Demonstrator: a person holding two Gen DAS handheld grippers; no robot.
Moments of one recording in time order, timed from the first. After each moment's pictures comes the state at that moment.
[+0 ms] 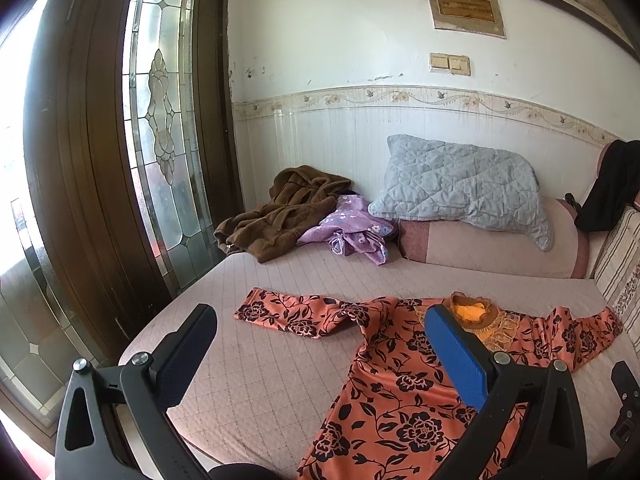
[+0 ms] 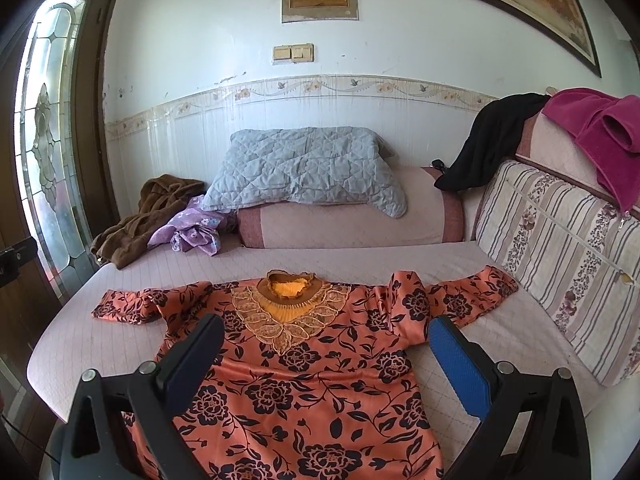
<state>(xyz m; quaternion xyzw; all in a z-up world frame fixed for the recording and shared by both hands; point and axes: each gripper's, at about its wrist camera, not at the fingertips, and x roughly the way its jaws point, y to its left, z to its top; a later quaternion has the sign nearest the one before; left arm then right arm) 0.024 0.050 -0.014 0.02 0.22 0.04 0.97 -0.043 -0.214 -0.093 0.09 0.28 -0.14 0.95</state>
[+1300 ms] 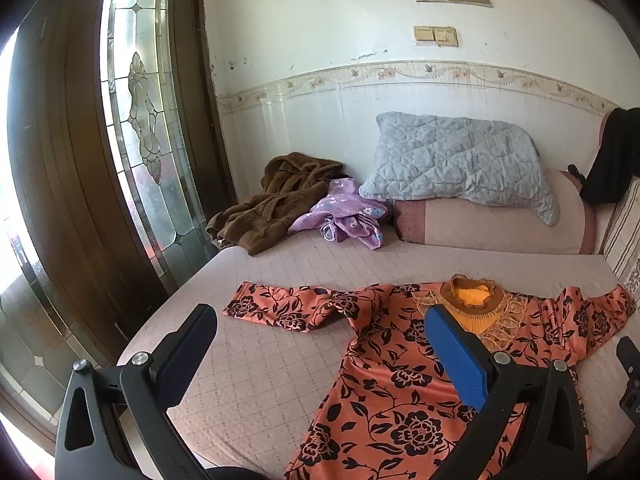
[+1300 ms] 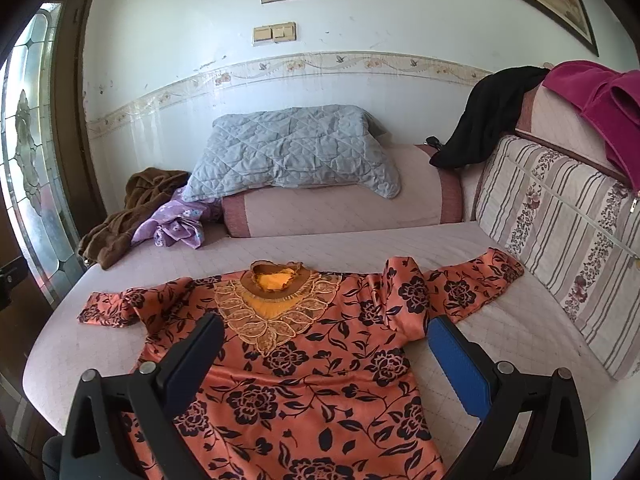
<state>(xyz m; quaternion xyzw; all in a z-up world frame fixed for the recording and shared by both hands) 0.057 0.007 -0.039 0.06 0.24 0.04 0.97 -0.003 -0.248 -0.124 0.12 0.30 -0.15 0.93</state>
